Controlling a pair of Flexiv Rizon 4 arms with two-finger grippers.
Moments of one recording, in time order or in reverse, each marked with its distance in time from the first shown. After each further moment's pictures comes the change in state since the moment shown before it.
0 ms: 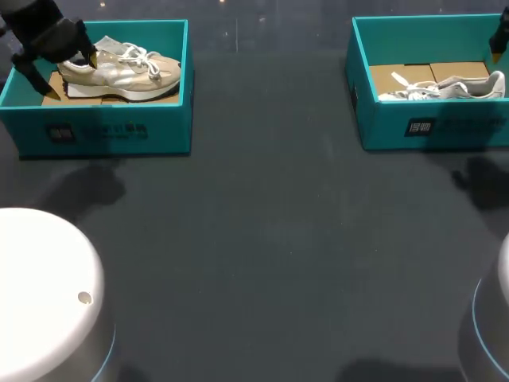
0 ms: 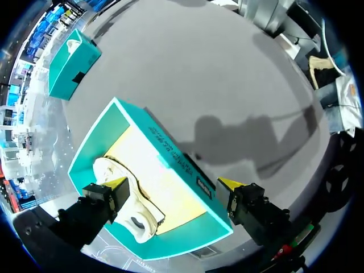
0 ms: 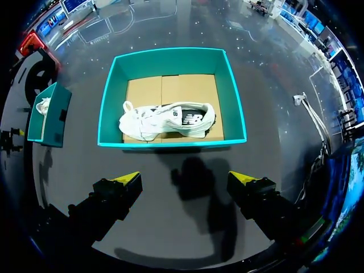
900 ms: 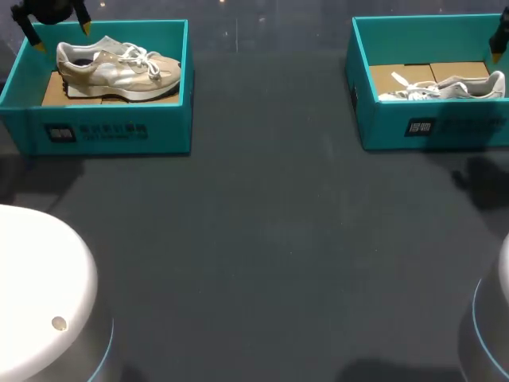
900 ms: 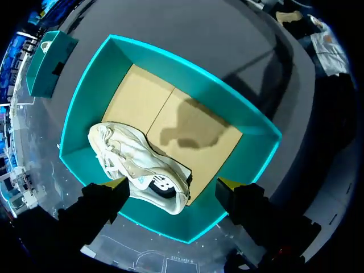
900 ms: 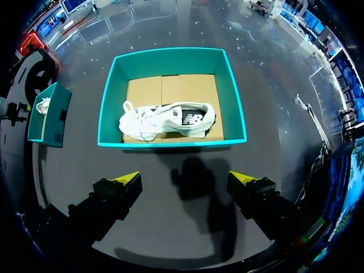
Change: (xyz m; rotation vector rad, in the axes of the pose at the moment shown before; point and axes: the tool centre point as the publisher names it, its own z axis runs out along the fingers) left arm -0.071 0.137 0.036 -0.096 0.083 0.345; right arm 0.000 0.000 0.000 0.000 0.000 0.000
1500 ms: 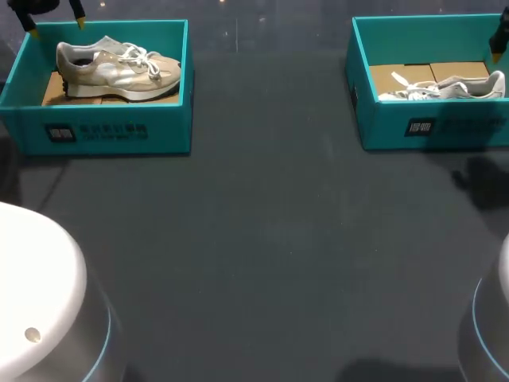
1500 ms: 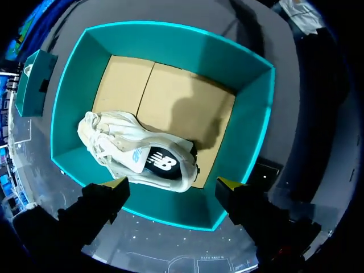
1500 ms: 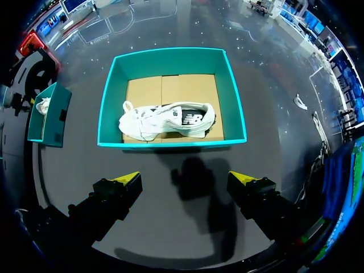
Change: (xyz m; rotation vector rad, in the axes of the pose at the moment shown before) left arm -0.005 0.063 0.028 0.047 -0.005 0.236; right arm 0.000 0.000 0.000 0.000 0.000 0.000
